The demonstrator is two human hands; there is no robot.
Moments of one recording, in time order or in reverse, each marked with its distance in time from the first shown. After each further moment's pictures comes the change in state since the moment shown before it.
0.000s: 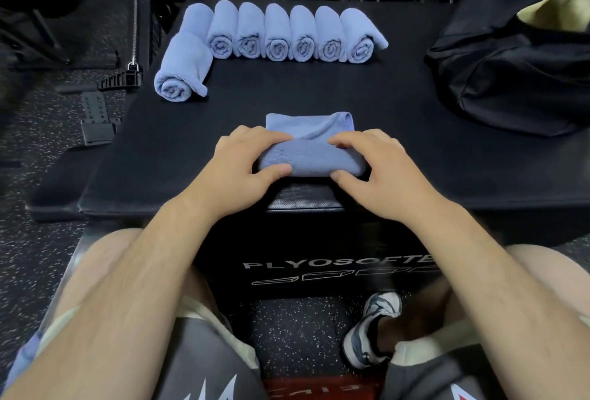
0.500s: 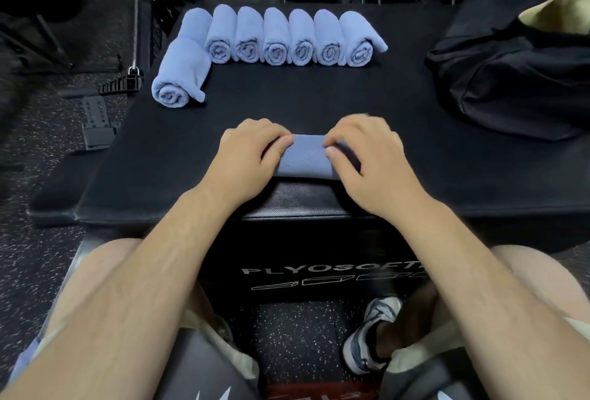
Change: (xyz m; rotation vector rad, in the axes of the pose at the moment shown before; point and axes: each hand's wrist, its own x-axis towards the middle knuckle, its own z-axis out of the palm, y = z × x) left_hand 0.033 -0.004 0.018 0.094 0.108 -0.020; right_hand 0.018 -0.008 0.004 -0.061 0.172 -0.064
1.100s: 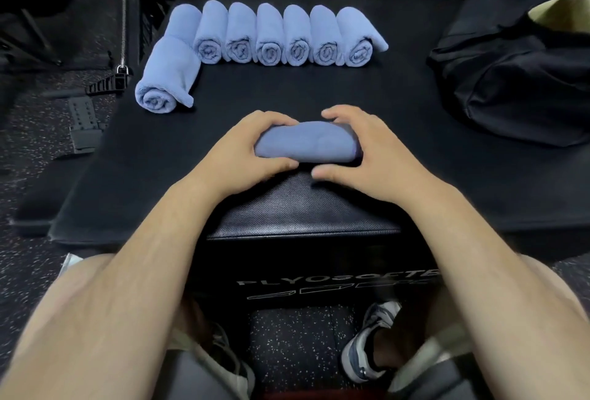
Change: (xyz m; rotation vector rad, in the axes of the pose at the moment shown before) left_hand 0.030 -0.014 -0.004 -0.326 -0.177 -0.047; right_hand 0.036 0.029 0.000 0.193 -0.204 0.070
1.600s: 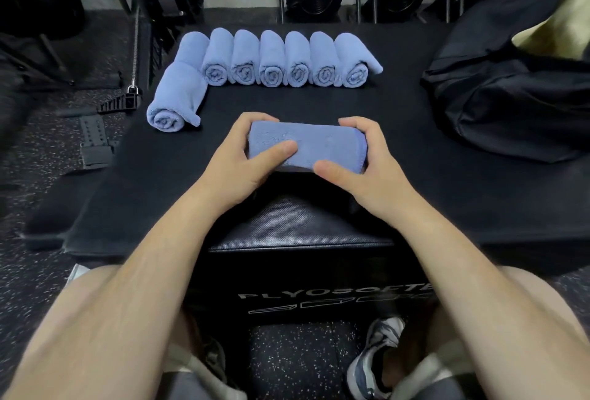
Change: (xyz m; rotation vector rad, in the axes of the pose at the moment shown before) left_hand -0.010 0.028 -0.004 -0.476 0.187 -0.192; right_hand -0.017 -0.023 -0.001 0.554 0.127 0.221
